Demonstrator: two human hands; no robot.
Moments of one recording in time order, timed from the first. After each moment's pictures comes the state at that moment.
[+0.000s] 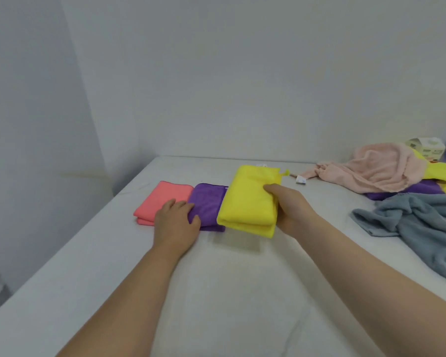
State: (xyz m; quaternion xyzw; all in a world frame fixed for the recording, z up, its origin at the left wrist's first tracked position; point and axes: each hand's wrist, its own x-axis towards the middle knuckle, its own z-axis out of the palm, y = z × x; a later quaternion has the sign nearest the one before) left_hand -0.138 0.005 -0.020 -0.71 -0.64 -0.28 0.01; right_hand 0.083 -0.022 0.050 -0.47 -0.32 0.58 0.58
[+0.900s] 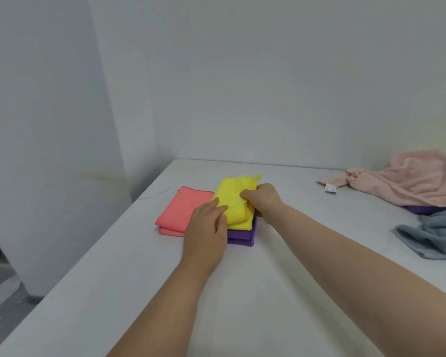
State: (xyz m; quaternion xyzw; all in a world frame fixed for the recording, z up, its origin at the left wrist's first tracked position) left_hand -0.131 0.002 -0.017 -0.70 -0.54 -0.46 -0.10; right_hand 0.003 0.070 0.035 -0.65 -0.49 0.38 0.44
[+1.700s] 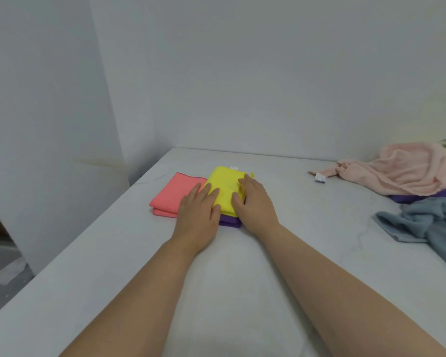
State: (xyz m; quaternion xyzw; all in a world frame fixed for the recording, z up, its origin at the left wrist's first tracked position) left_hand -0.128 -0.006 -0.010 -0.77 -0.58 -0.27 -0.01; right_hand 0.021 0.017 -0.001 -0.59 -0.72 0.08 0.36
